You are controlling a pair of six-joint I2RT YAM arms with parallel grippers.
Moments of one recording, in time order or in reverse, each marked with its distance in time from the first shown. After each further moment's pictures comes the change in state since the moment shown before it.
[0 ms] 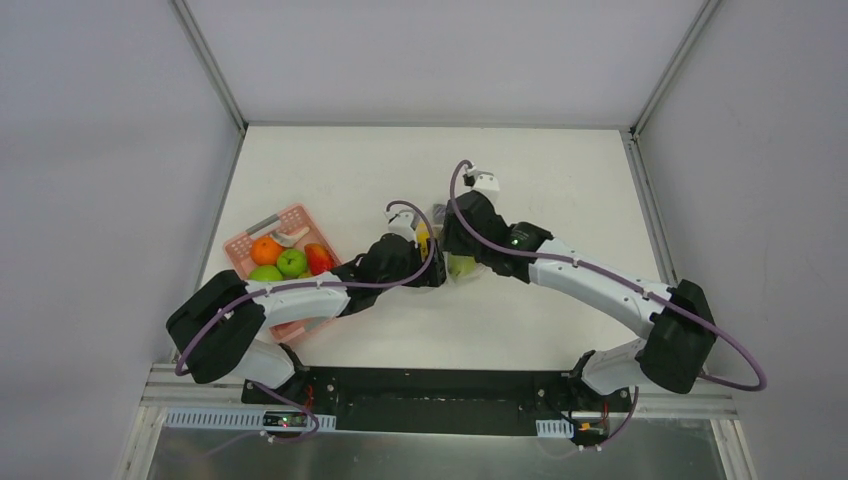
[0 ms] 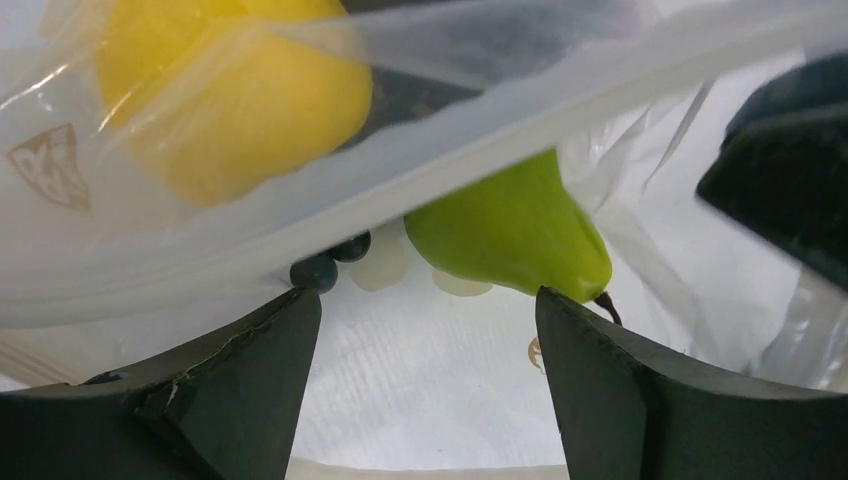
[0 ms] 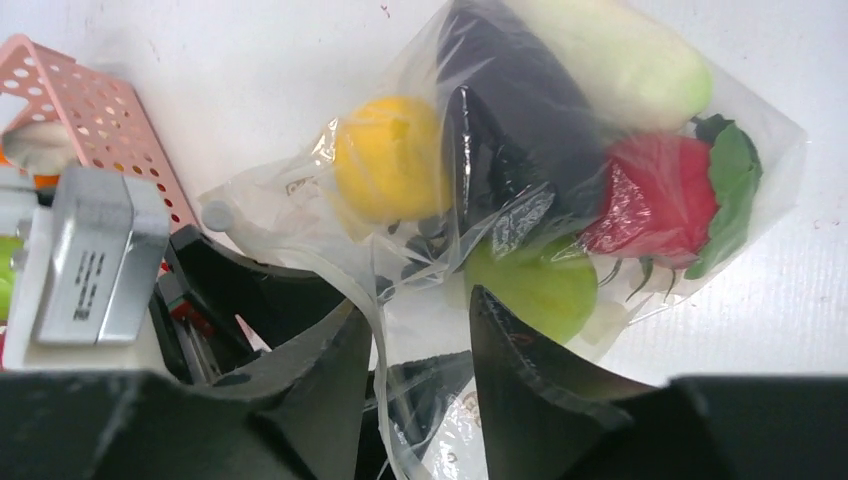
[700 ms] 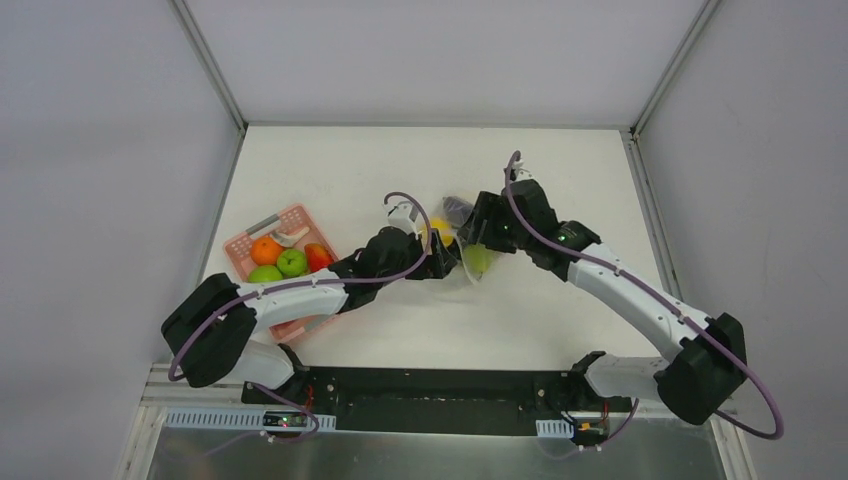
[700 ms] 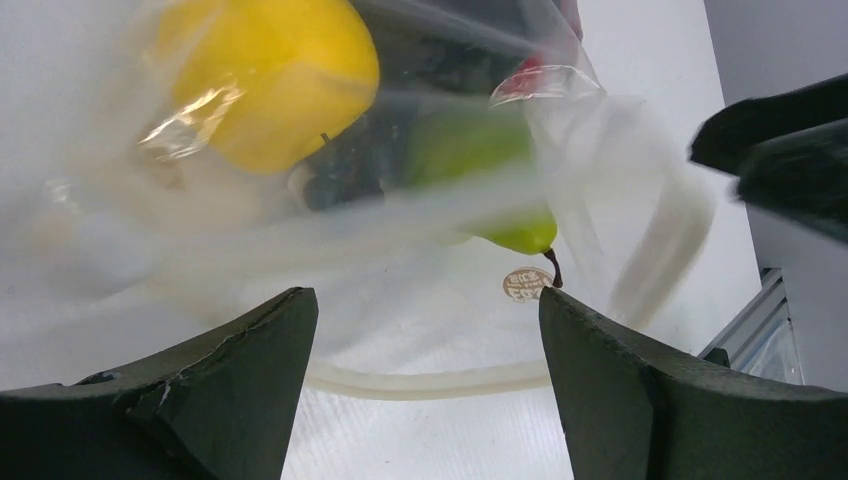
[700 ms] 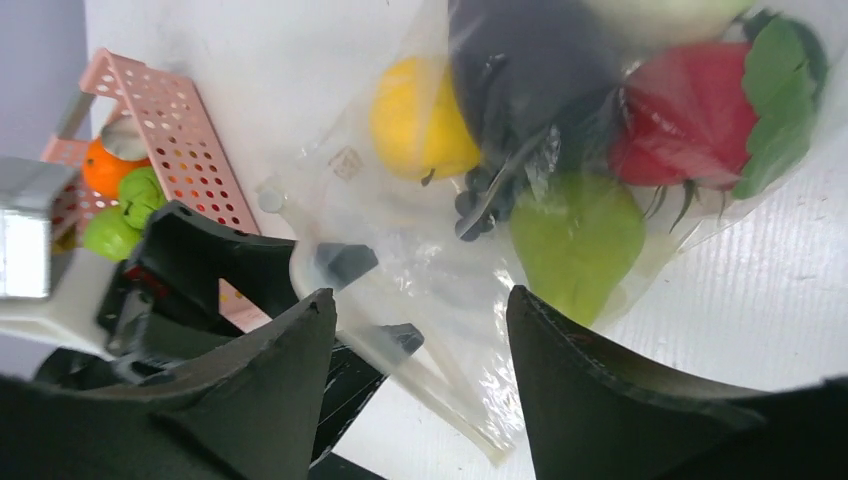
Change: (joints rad) left arm -0.002 -0.038 0.043 -0.010 0.010 -0.050; right arm -0.262 -0.165 -0.130 0.010 -0.358 -0.024
